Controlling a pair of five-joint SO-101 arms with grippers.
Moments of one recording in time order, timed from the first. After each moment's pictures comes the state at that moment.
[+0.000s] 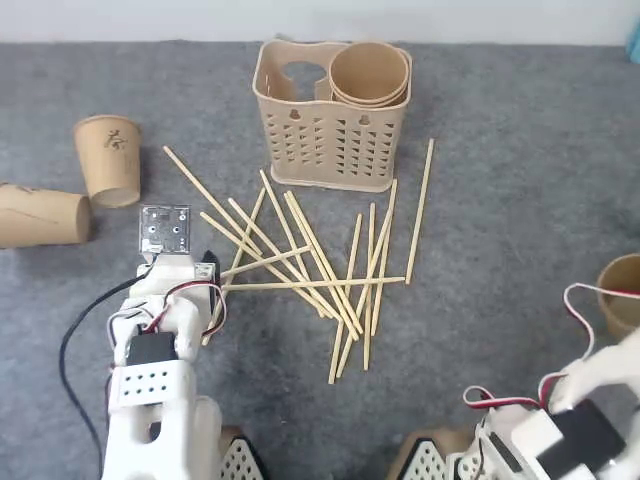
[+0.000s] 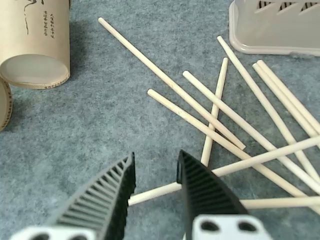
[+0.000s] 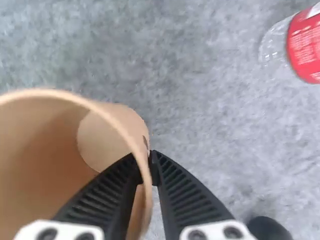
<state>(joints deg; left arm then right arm) -14.2 -60.0 85.1 32.4 -2.4 53.3 -11.7 28.6 49.8 37.1</state>
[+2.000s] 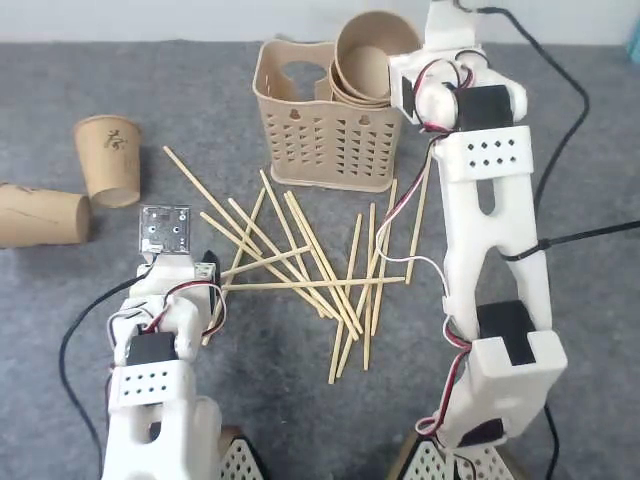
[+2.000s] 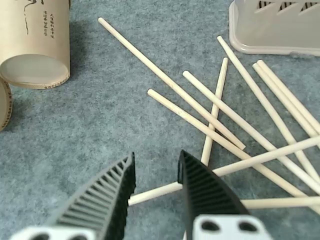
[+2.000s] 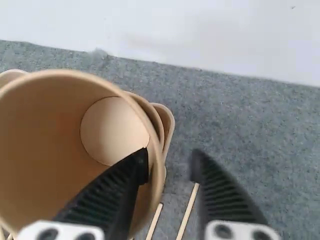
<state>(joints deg) -14.2 -60.0 85.1 32.4 -2.4 -12.4 13.8 -35.3 66.6 0.3</state>
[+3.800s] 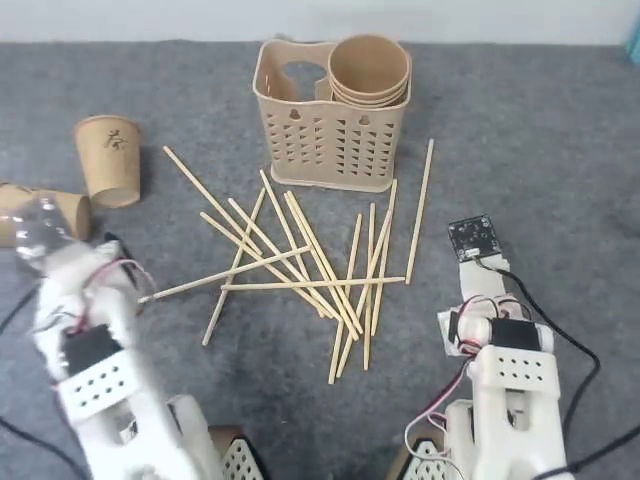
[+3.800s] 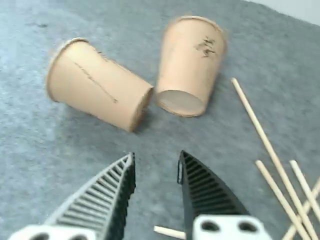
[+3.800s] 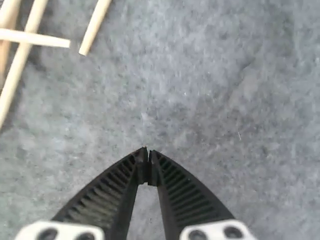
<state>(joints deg) -36.7 -58.8 69.8 40.2 6.1 2.6 -53.5 75.8 55.6 18.4</state>
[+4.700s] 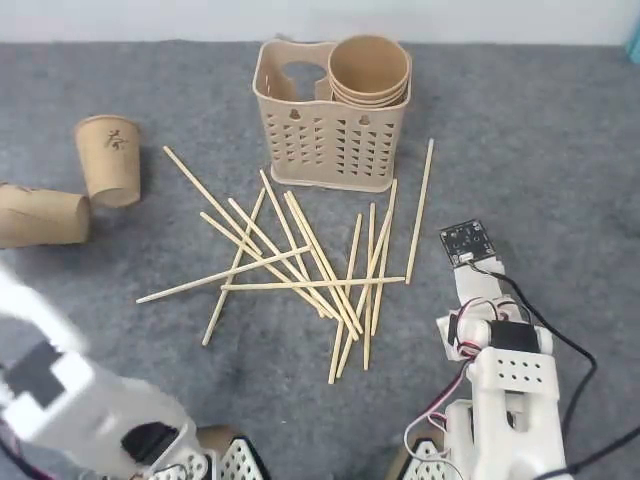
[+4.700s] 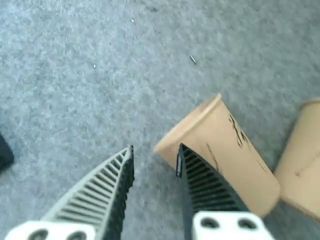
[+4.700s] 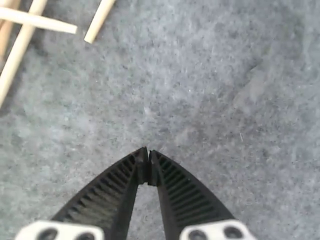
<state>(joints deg) -55.6 11.8 -3.3 57.6 6.5 2.6 -54.2 76.7 55.6 22.5</state>
